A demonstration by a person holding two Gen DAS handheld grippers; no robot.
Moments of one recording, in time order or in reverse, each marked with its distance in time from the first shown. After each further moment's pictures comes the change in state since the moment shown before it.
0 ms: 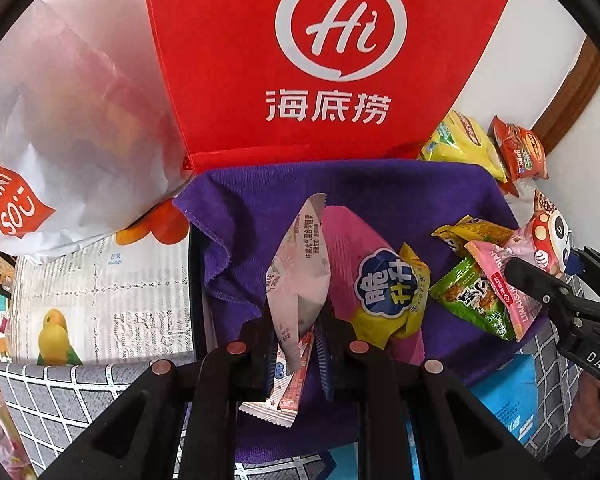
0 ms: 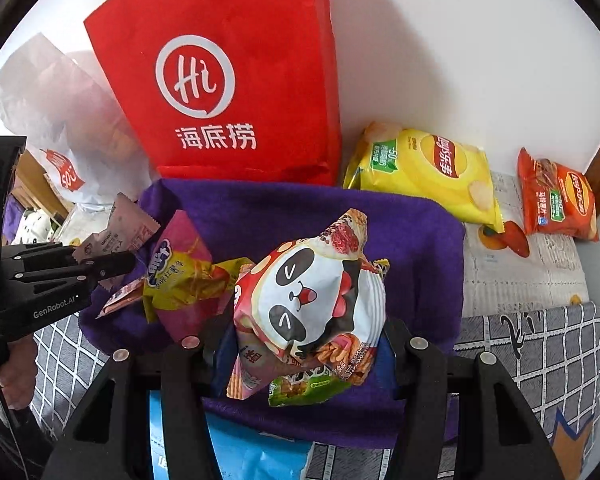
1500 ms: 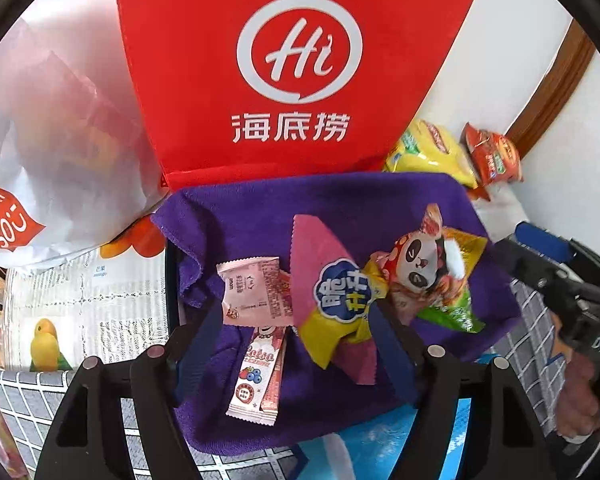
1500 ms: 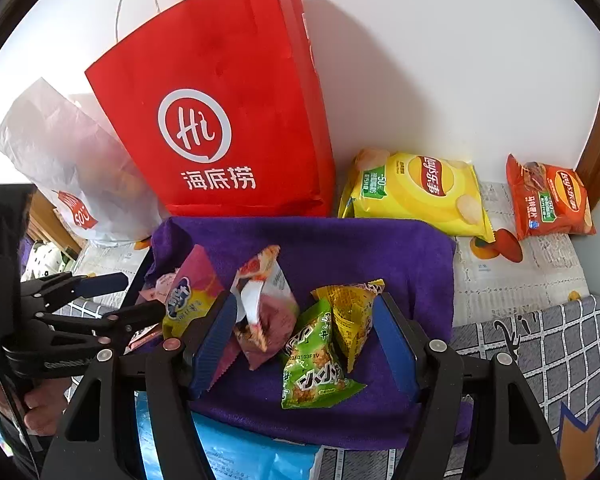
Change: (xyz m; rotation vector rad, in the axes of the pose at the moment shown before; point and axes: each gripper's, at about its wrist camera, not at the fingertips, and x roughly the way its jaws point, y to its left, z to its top) left arm -0.021 -0.011 0.000 0.019 -0.043 -0.078; right arm -0.026 -0.010 0.004 0.074 -0.092 0.035
